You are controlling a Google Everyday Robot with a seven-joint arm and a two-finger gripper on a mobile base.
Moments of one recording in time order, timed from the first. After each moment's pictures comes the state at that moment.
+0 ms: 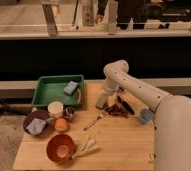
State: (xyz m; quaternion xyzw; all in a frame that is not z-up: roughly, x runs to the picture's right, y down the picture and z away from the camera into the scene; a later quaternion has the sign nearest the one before) arm 0.091 0.041 0.918 -0.27 -0.11 -0.16 0.94
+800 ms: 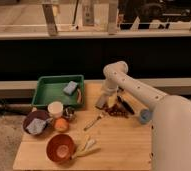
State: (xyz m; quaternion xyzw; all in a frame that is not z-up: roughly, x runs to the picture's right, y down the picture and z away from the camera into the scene) arm 0.090 0.047 0.927 -0.28 -0.12 -0.16 0.94
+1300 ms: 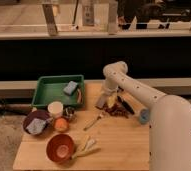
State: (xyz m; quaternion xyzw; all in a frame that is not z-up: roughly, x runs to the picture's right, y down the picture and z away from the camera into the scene) arm 0.090 0.050 0.932 -0.29 -0.12 -0.16 0.94
